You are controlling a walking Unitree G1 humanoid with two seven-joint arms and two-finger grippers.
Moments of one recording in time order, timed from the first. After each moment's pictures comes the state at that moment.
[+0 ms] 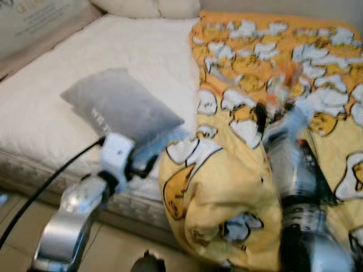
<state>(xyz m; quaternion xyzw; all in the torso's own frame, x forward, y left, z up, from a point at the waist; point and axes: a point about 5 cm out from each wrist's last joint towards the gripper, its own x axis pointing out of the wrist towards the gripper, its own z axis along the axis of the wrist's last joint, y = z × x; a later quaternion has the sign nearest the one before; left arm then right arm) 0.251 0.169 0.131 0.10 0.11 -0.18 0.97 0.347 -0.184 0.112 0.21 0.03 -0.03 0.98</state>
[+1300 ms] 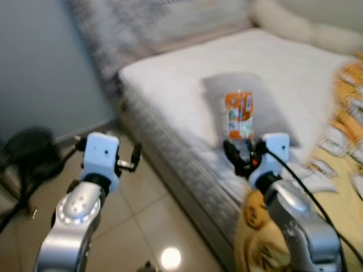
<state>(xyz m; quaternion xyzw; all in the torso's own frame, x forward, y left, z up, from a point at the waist) 0.237 0.176 0.148 0.10 0.07 -0.05 0.99 0.255 -0.131 0.130 0.11 0.09 0.14 0.98</state>
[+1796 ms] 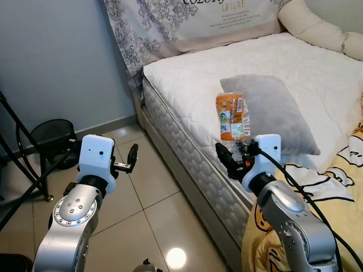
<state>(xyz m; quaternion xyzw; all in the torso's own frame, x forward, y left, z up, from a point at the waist) 0.235 0.177 0.145 0.09 0.07 -0.05 0.99 0.253 -0.127 0.129 0.09 0.11 0.16 0.98</state>
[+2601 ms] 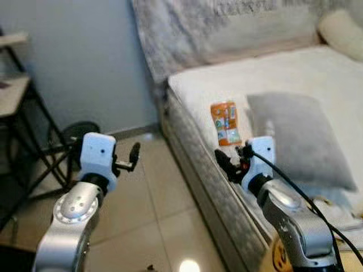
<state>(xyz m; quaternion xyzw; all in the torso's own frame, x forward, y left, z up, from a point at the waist) 0.238 0.176 0.149 0.09 0.07 -0.05 0.99 0.258 -0.125 0.118 0.05 0.14 0.17 0.97</state>
